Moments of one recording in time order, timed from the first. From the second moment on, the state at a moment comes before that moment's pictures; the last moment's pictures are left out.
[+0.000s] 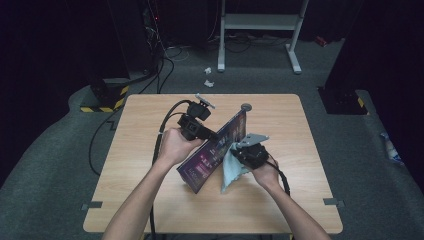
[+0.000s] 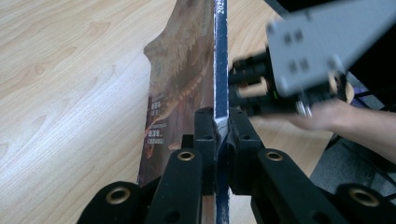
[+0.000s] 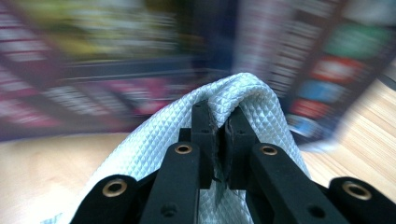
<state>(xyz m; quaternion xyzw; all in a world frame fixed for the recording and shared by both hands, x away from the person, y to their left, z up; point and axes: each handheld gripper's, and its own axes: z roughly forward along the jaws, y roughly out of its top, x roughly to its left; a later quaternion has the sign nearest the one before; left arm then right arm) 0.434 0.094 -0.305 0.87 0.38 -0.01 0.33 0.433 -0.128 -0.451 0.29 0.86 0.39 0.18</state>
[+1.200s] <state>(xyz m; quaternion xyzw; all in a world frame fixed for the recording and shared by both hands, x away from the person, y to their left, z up) 0.449 0.075 -0.309 0.86 0.40 0.01 0.31 0.431 -0.116 -0.440 0.30 0.86 0.40 0.13</state>
